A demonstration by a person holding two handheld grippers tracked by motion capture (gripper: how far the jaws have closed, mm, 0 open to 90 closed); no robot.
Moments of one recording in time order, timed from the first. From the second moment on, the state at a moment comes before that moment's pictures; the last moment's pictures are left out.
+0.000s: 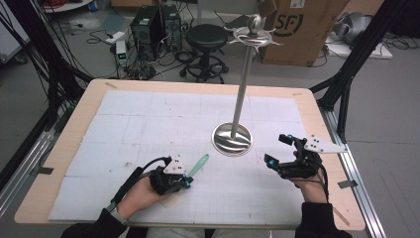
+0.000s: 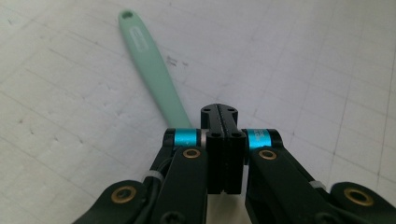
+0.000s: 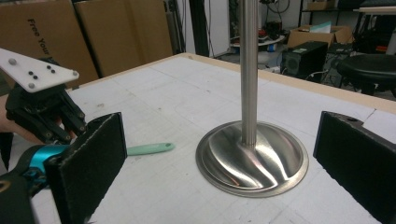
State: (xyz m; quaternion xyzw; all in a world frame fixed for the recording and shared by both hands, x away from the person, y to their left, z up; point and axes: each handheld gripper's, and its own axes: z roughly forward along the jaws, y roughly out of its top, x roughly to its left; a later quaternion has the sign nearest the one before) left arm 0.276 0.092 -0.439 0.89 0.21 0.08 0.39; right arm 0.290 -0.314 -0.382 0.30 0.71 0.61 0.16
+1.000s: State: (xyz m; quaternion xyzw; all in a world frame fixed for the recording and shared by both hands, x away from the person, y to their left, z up) left arm 0.285 0.160 -0.433 0.91 0.22 0.06 0.35; right arm 0.291 -0.309 -0.385 0.29 0.73 0.59 0.16
